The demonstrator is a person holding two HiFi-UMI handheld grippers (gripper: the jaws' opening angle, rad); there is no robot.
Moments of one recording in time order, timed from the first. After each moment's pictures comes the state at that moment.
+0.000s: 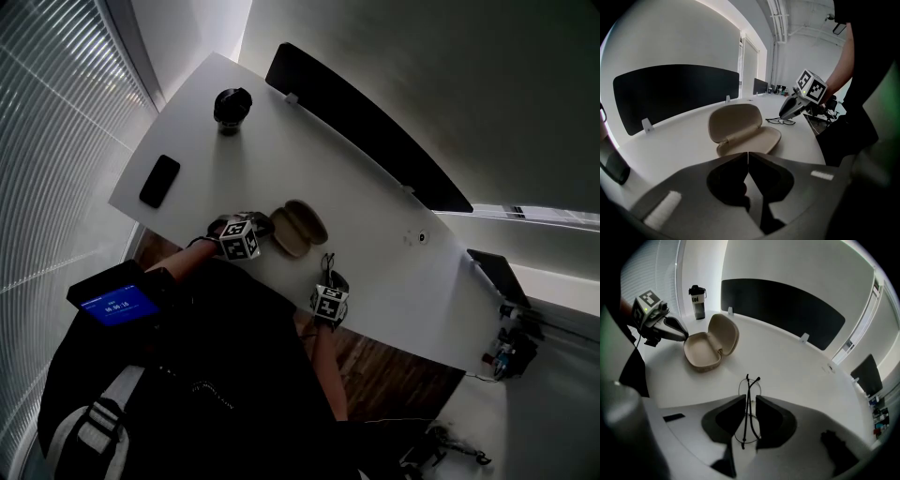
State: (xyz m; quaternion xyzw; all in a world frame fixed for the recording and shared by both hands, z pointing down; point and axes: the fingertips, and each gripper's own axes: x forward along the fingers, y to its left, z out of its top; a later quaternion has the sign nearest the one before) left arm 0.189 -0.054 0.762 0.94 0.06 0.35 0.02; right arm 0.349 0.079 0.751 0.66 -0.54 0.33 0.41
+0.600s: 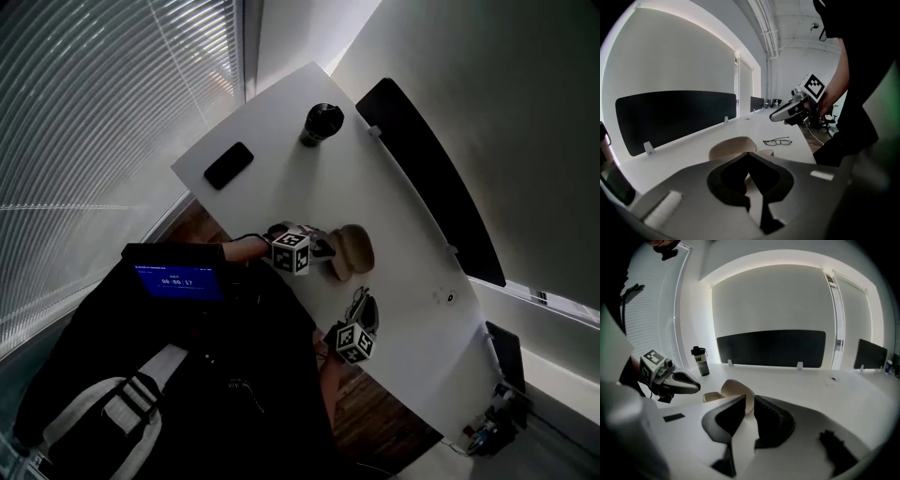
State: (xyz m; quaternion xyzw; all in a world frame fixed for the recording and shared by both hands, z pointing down) left arm 0.209 -0.050 0.701 0.97 0.08 0.25 0.00; right arm 0.333 0.027 0.653 0.75 -0.59 0.24 0.16
